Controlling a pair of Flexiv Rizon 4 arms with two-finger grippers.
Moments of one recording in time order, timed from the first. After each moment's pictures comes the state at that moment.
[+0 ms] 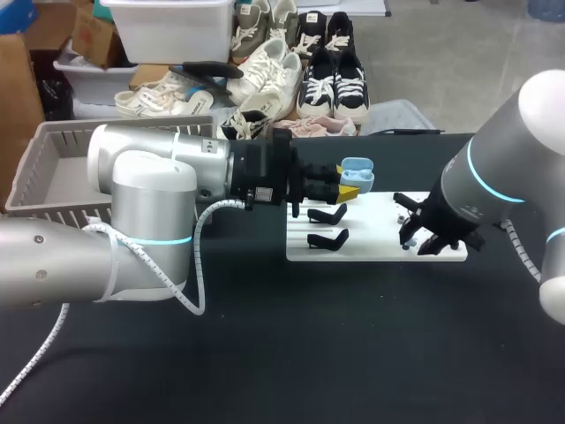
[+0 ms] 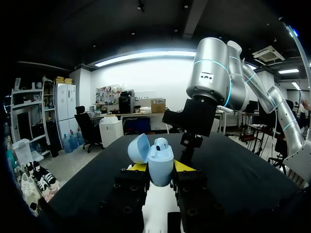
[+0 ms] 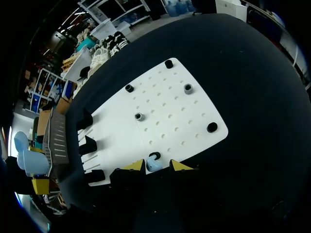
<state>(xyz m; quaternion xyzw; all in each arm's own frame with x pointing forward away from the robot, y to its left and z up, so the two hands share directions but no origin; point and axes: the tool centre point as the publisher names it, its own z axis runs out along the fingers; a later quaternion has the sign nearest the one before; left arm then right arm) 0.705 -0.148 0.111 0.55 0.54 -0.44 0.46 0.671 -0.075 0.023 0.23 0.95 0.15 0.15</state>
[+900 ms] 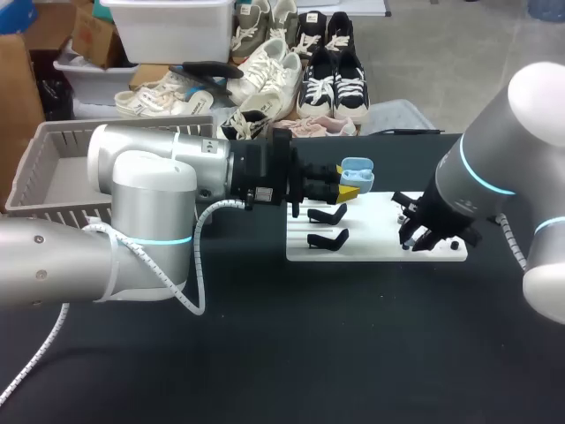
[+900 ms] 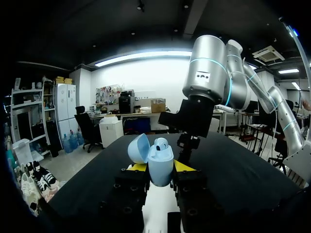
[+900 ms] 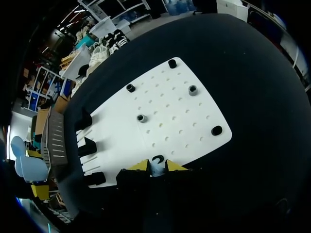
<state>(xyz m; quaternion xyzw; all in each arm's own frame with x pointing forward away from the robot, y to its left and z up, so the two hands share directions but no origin) 0.705 -0.148 0.111 0.55 0.54 -0.44 0.46 0.677 -0.073 0.022 0.23 0.95 0.14 0.14</state>
